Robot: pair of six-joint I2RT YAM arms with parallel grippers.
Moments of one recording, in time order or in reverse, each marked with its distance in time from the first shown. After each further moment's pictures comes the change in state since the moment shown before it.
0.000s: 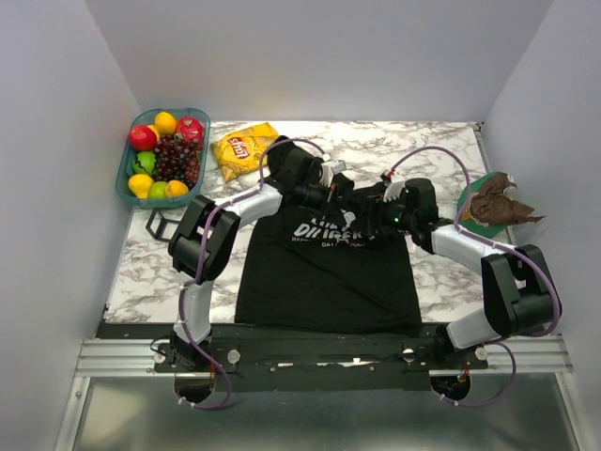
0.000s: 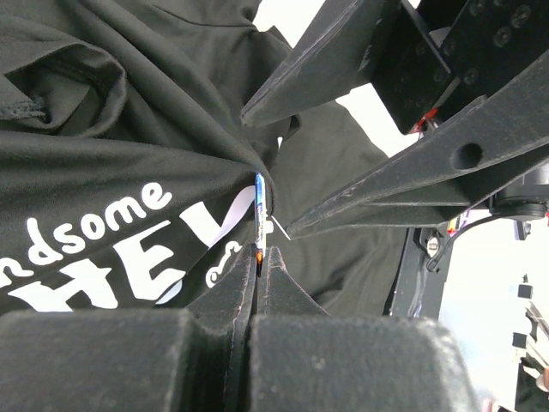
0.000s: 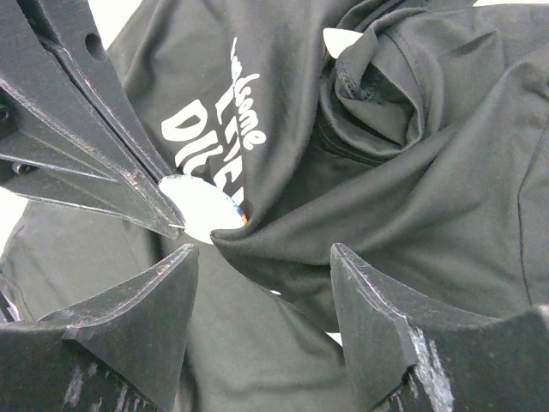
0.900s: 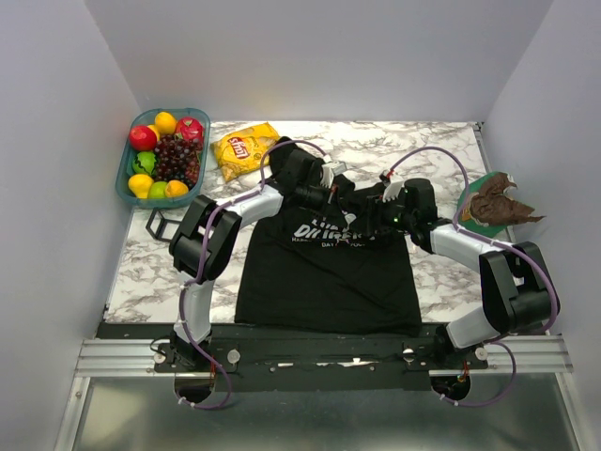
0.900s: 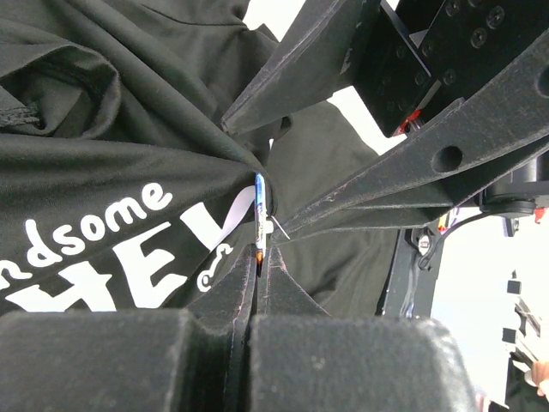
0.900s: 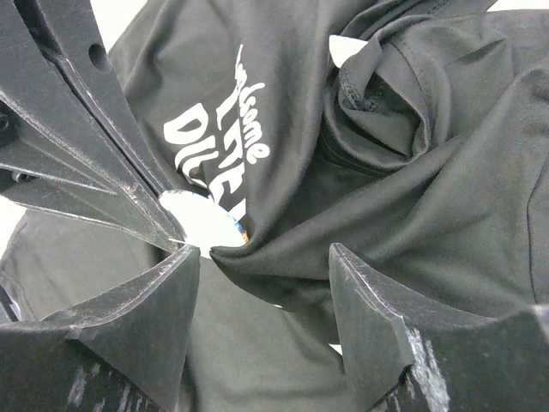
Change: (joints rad) left arm -0.004 0.006 -0.008 0.024 0.023 -0.021; right arm 0.000 0.023 0.000 0.024 -0.020 0.001
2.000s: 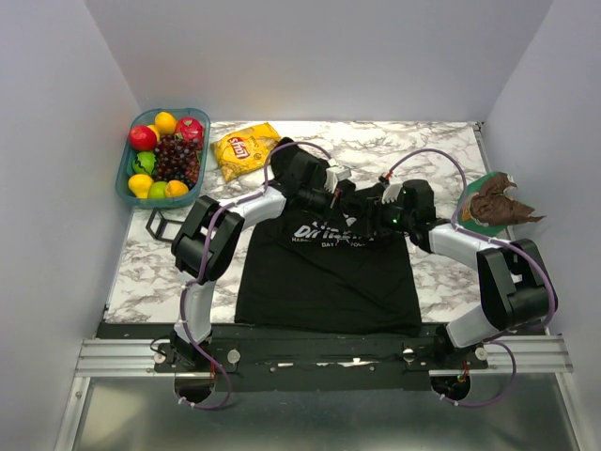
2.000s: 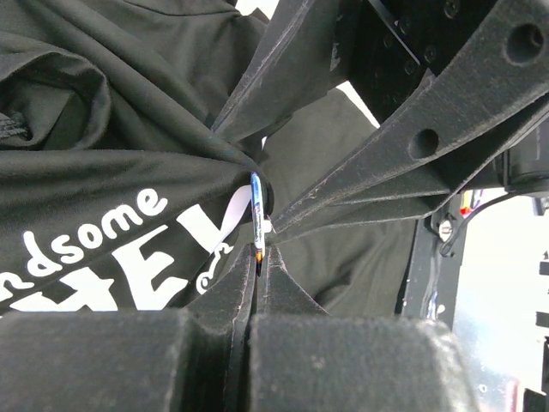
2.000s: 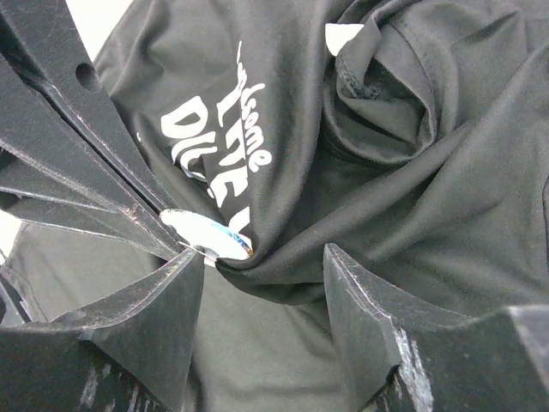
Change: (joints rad) left arm -0.023 0.006 0.000 -0.020 -0.003 0.082; right arm 0.000 0.020 0.000 -0.010 0.009 0.025
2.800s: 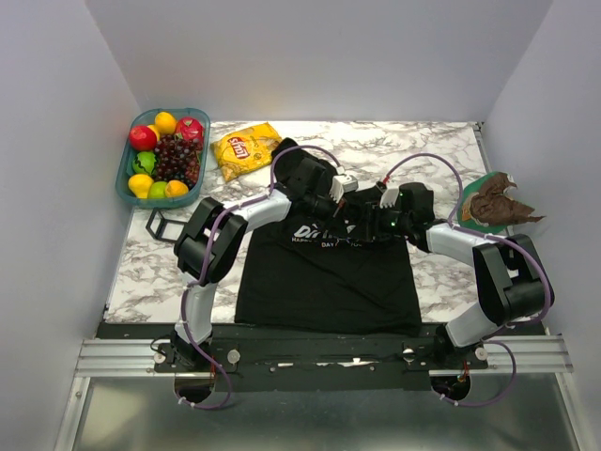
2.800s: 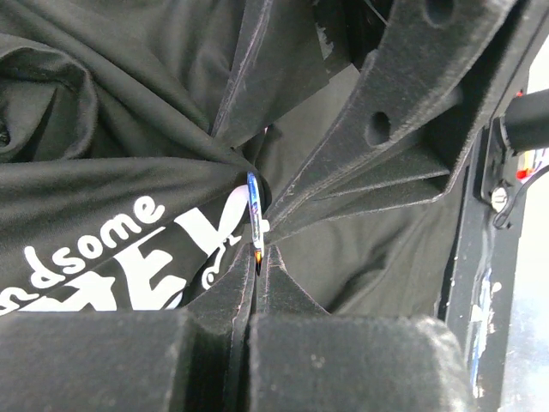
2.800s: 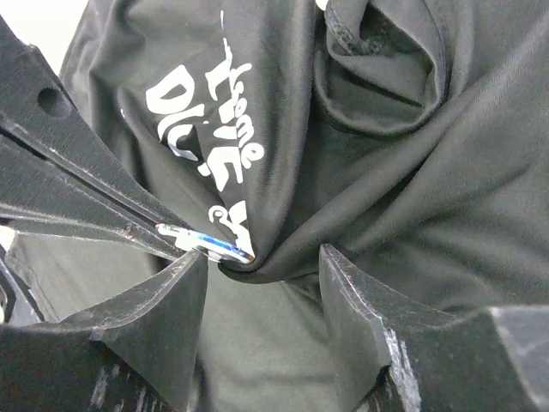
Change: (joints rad) left arm -0.040 0.000 0.001 -0.079 -0.053 0.186; right arm 0.005 0.037 0.001 -0.046 -0.004 0.021
